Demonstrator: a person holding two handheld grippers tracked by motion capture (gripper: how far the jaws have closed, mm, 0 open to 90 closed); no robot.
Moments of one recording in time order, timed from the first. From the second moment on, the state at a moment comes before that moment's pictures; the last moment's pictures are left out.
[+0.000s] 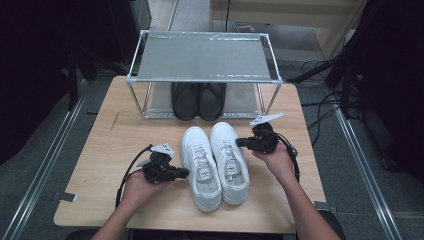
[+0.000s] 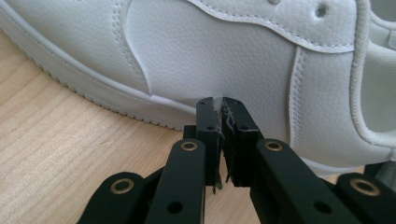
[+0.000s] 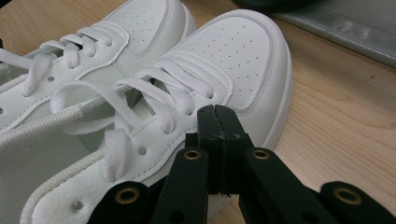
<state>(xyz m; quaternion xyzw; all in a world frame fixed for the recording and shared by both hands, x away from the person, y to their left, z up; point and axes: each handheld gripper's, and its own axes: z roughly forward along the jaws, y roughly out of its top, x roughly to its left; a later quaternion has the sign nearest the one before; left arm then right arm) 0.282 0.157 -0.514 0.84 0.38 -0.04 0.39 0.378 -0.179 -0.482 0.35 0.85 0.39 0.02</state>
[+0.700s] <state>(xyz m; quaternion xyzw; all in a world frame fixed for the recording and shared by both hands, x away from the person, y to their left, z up) 0.269 0.123 -0.517 0.85 0.33 -0.06 0.40 0.392 -0.183 -0.484 0.38 0.83 0.40 0.03</state>
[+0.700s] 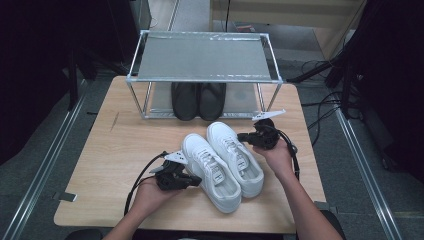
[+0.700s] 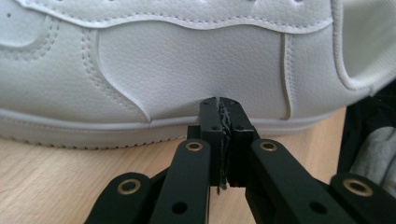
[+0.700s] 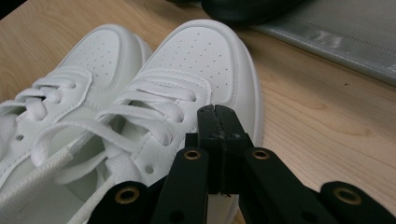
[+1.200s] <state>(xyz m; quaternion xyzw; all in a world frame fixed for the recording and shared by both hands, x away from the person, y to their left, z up) 0.283 0.183 -0.495 0.82 0.39 -0.02 0.42 0.367 -0.187 -0.461 0.37 0.81 0.45 0.04</state>
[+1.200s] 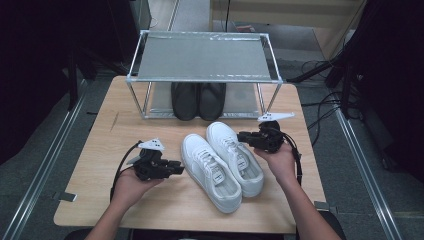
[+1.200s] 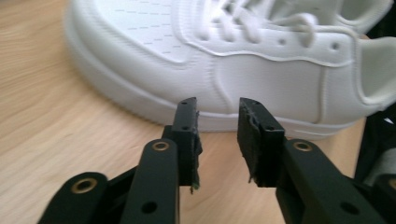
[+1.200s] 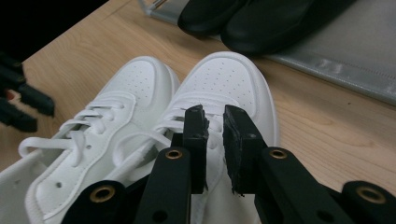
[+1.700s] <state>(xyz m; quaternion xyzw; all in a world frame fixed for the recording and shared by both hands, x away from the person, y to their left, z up) 0.302 0.203 -0.492 0.82 0.40 0.00 0.42 0.335 -0.185 -0.451 0.36 0.81 0.47 0.05</state>
